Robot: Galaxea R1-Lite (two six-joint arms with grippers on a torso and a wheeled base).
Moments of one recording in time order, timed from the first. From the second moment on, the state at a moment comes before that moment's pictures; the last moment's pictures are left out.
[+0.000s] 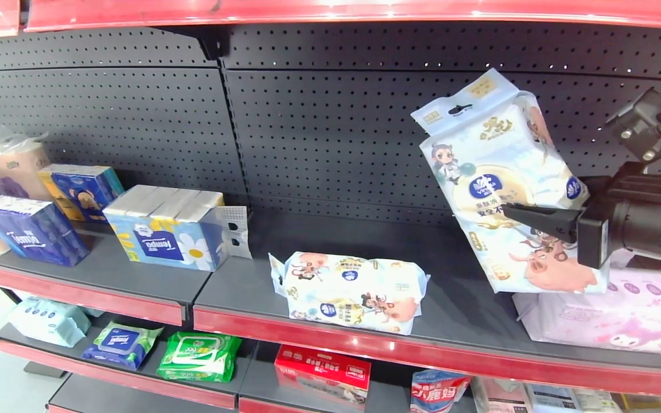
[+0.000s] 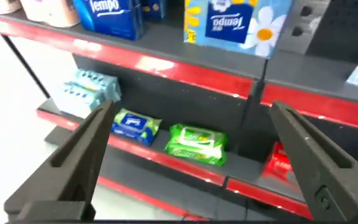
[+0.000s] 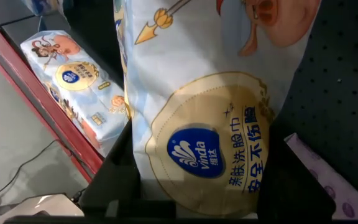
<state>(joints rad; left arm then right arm) -0.18 0.10 -0.08 0.08 0.40 -0.04 0.37 1.30 -0.86 -0.15 0.14 -0.34</state>
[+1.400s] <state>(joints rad) 0.07 0.09 0.00 -0.03 0.05 -0.07 0.37 1.38 -0.93 -0.16 0.14 -0.39</state>
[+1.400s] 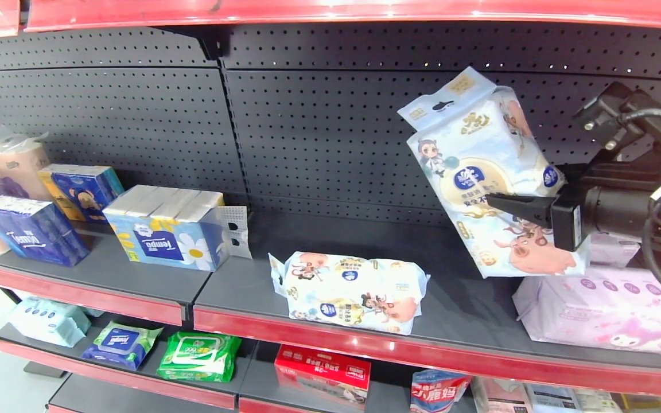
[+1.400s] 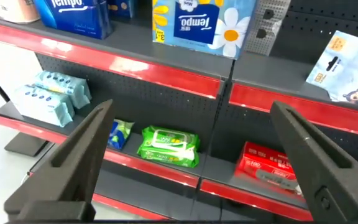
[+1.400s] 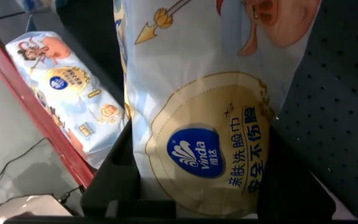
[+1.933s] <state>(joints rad) 0.07 0.09 0.00 0.00 0.04 -0.05 0.37 1.56 -1.05 -0.18 0.27 -0.52</state>
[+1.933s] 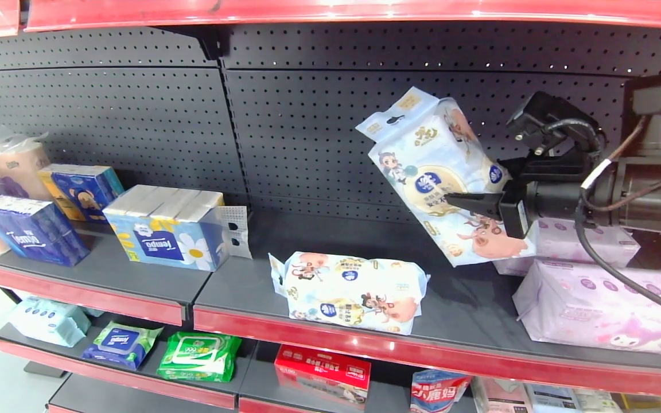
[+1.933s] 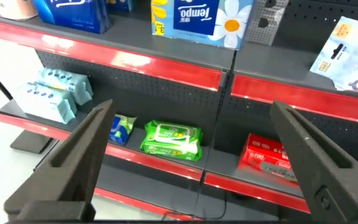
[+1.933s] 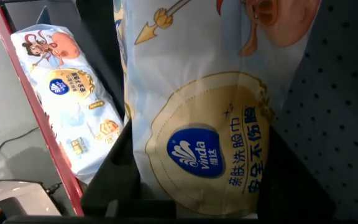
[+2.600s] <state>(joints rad) 0.07 0.09 0.00 0.00 0.04 -0.05 0.21 1.74 -1.11 -0.23 0.48 -0.70</state>
